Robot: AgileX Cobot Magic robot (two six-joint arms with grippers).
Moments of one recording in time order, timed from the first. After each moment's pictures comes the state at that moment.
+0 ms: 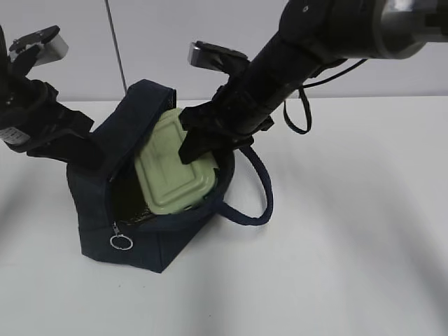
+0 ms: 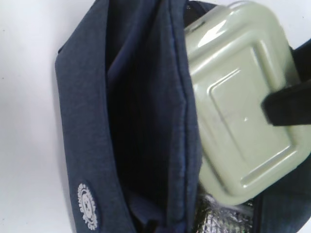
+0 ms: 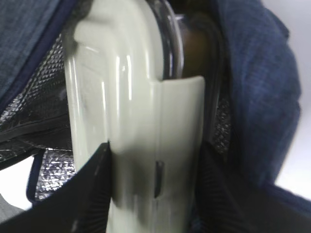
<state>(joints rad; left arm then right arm) -0.16 1.57 -1.09 -0.59 0.88 0.58 0.45 2.06 -1.65 0.65 0.88 -0.43</state>
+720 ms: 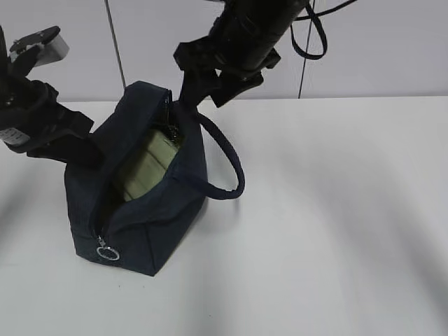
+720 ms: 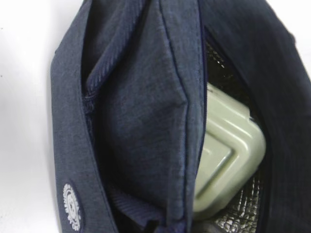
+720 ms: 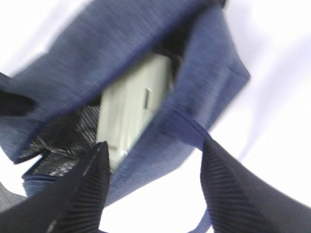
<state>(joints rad) -0.16 1.57 -1.09 -0.59 0.88 0.58 0.46 2.04 -1.96 0.42 1.14 -0.26</state>
